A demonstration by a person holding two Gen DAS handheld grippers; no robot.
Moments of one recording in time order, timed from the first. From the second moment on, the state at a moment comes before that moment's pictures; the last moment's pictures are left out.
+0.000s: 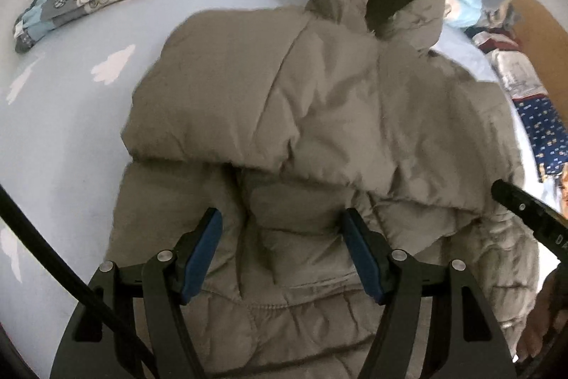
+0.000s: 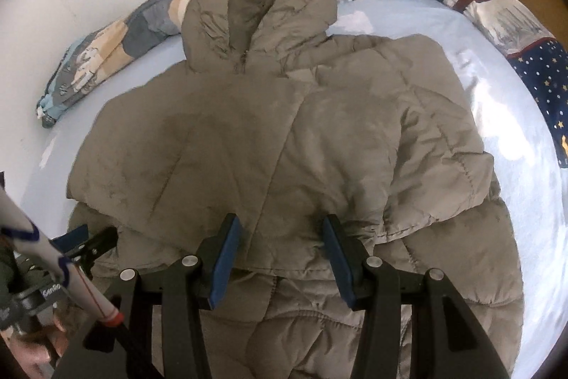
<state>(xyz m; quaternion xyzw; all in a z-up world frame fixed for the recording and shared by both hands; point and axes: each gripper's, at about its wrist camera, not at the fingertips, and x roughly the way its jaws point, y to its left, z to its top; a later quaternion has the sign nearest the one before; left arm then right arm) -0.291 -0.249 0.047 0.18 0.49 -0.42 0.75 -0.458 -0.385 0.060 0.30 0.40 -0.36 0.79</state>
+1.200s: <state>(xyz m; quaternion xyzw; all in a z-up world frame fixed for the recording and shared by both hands) -0.355 0.002 -0.001 0.12 0.52 -0.41 0.74 -0.752 -0.315 0.032 0.45 0.38 -0.39 0.70</state>
